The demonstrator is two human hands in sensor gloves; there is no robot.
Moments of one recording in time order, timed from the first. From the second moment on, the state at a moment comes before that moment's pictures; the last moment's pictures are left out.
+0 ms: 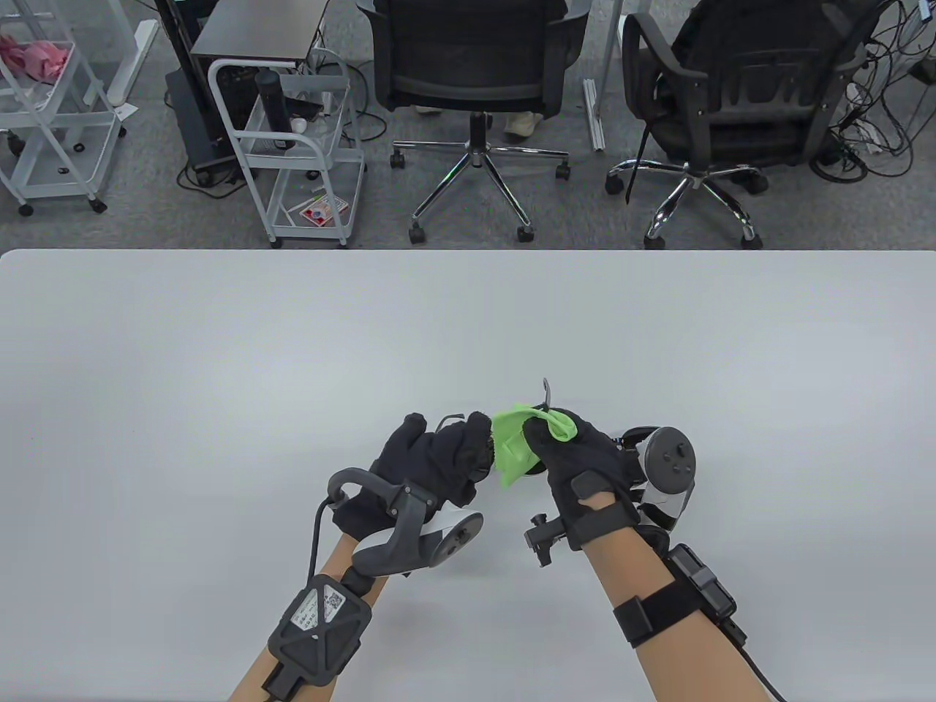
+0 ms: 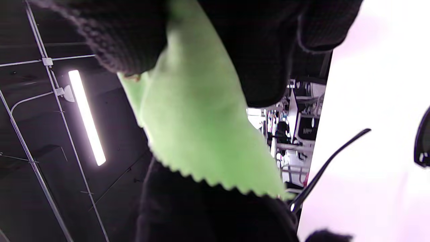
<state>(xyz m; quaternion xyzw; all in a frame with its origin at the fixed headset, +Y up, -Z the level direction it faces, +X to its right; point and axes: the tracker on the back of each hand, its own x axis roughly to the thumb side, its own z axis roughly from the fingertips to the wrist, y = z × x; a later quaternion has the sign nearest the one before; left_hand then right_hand) -0.094 -0.657 -0.259 0.22 -0.26 -0.11 0.93 0.131 -0.707 -0.306 0.08 -0.02 0.67 0.74</state>
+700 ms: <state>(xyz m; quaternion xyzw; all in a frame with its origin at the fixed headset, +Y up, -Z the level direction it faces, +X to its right) -0.101 -0.659 -0.260 0.22 -0.26 -0.12 0.93 0.127 -0.715 -0.310 0.12 0.07 0.63 0.77</state>
